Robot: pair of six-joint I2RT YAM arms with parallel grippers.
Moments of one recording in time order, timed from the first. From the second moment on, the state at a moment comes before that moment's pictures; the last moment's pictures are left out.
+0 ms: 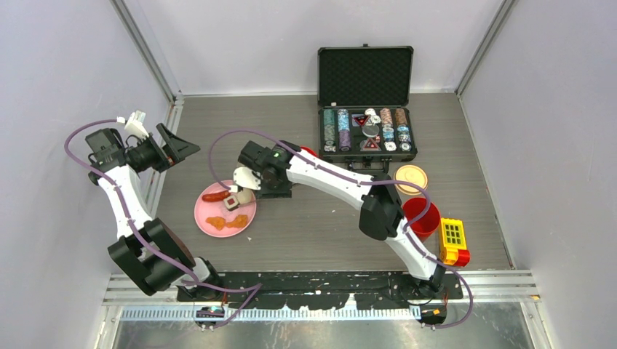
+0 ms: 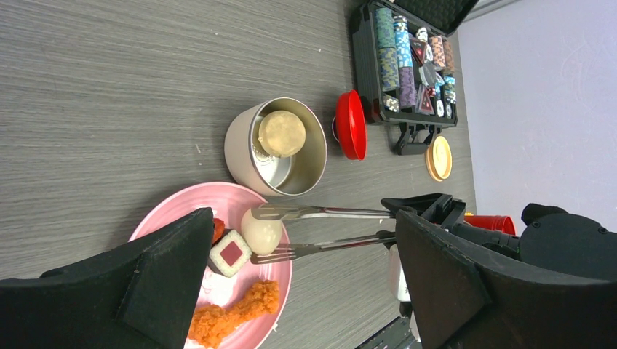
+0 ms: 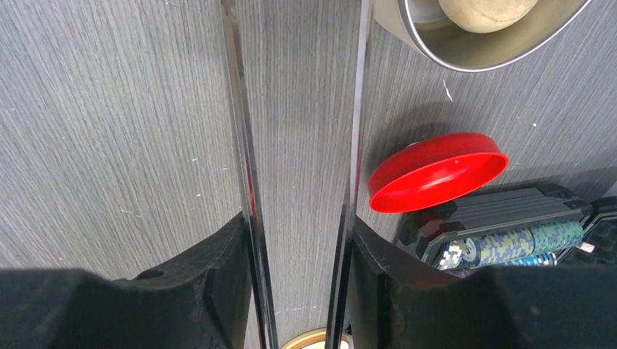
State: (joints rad) left arm 0.64 1.35 1.21 -0.74 1.04 -0.02; right arm 1.07 2.28 2.23 -1.19 0.14 -0.63
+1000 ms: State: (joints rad) left arm 0.40 1.30 1.21 -0.77 0.90 0.10; right arm 0.93 1.86 2.03 -1.21 -0.06 -0.50
